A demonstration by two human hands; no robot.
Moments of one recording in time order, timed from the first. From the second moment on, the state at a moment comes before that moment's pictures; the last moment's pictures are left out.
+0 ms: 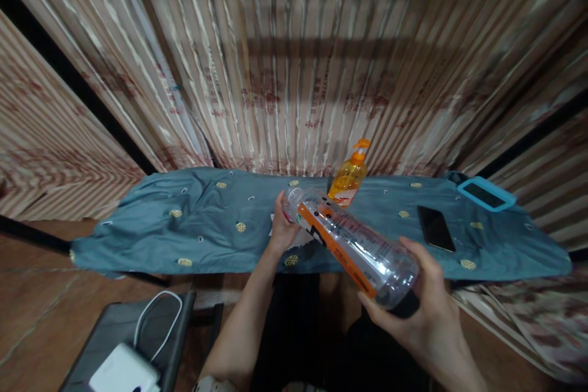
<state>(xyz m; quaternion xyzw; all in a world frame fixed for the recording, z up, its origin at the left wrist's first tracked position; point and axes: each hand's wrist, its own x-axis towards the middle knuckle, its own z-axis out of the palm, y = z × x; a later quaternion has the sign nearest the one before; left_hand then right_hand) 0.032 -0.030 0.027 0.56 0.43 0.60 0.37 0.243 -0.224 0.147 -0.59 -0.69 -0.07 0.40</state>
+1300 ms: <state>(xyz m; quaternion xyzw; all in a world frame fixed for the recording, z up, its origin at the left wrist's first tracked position) 0.032 -0.017 0.020 0.54 0.42 0.62 0.38 0.234 -0.229 0.126 -0.63 -0.63 0.08 0.45</state>
